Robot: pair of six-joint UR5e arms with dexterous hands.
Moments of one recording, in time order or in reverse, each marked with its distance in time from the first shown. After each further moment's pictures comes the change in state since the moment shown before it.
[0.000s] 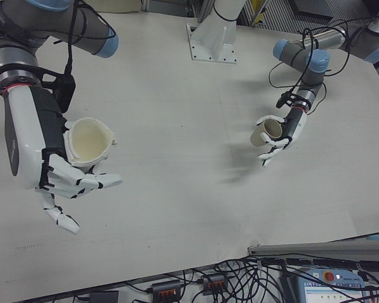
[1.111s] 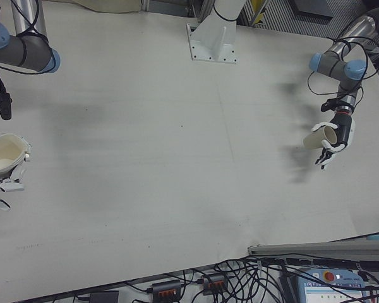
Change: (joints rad) left arm -0.142 0.578 -0.277 -0.164 0.009 -0.295; right arm -0.032 -0.312 -0.469 0.584 0.021 0.280
